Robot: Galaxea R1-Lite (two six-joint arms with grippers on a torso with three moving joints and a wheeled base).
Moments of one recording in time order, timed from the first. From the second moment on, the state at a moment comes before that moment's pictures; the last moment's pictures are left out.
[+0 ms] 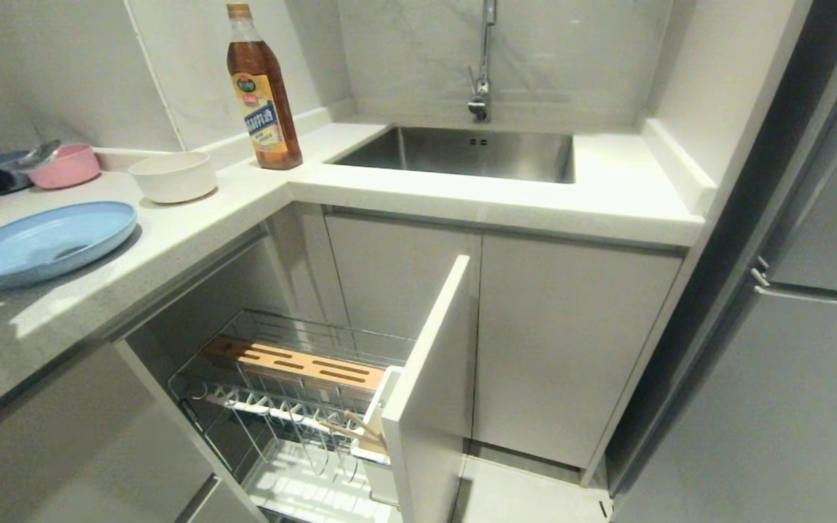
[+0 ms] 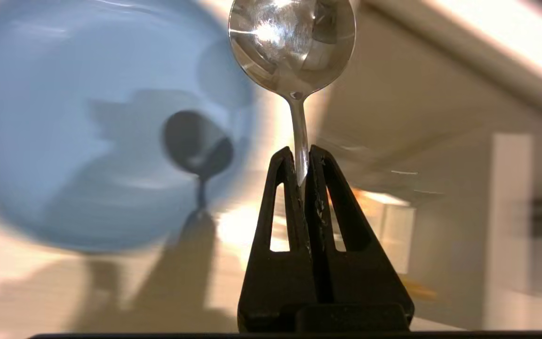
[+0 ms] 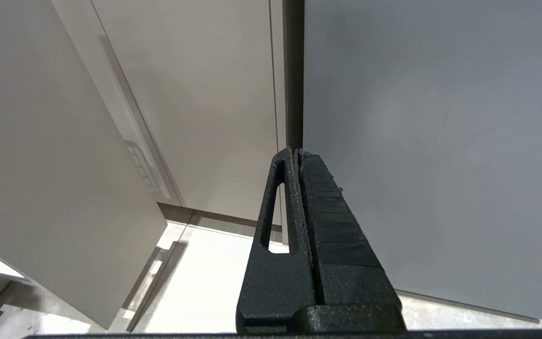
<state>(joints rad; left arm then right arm) 0.51 1.63 -1.95 0.89 -0.55 0.03 0.00 0.00 0.00 0.00 -0.01 0.05</state>
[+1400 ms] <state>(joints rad) -0.36 2.05 -1.94 1.16 -0.15 -0.35 0.00 0.00 0.00 0.00 -0.01 0.05</state>
